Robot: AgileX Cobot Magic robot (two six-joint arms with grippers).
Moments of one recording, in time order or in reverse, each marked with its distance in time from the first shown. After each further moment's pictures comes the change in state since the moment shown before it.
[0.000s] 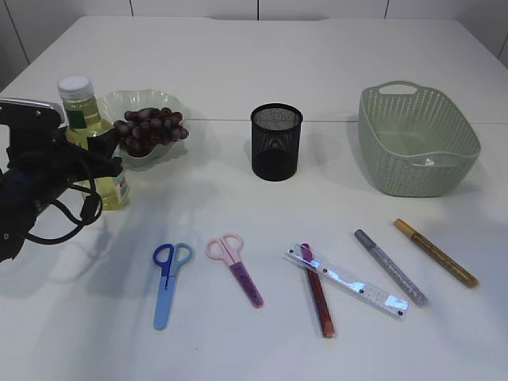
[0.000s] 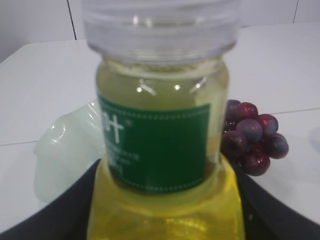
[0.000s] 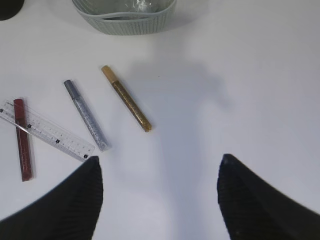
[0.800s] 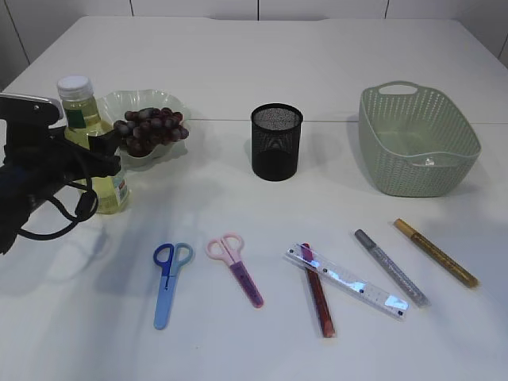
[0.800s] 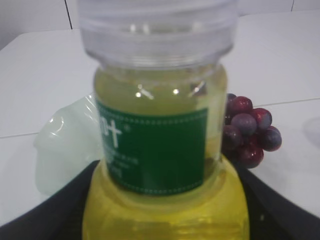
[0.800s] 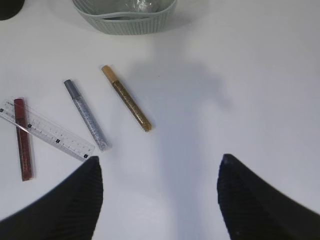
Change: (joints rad) left arm 0.000 -0.047 0.007 0.008 0.078 0.000; right arm 0.000 0.000 0.000 0.000 0.000 0.000
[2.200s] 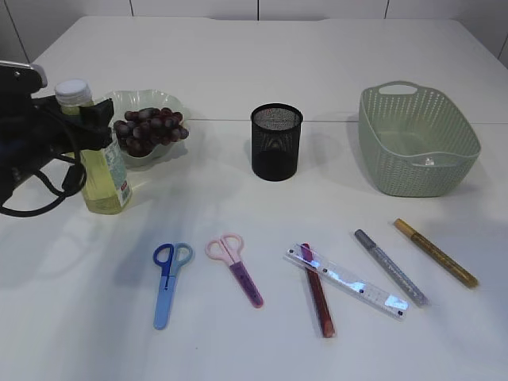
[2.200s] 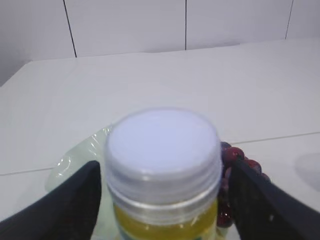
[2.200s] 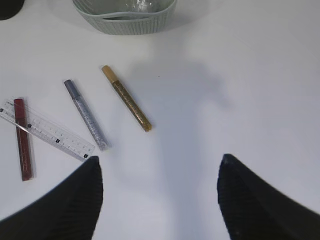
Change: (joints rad) left arm 0.000 -0.122 0.002 0.003 0.067 0.000; right arm 0.000 0.000 0.000 0.000 0.000 0.000
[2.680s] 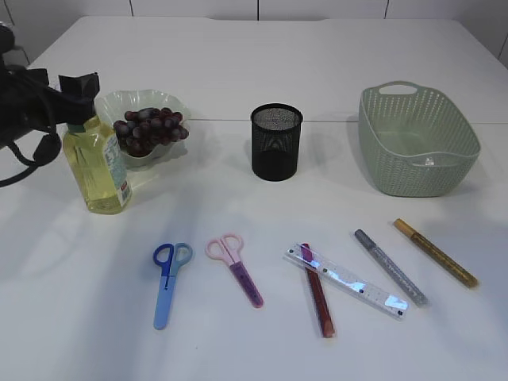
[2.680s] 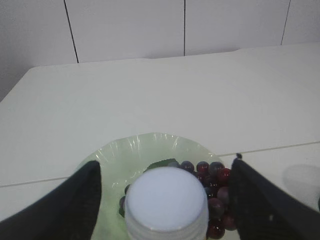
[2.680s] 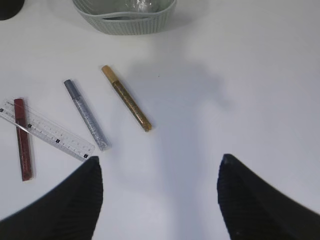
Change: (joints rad) left arm 0.000 -0.190 0.000 0.000 0.216 0.000; right arm 0.000 0.000 0.000 0.000 0.000 0.000
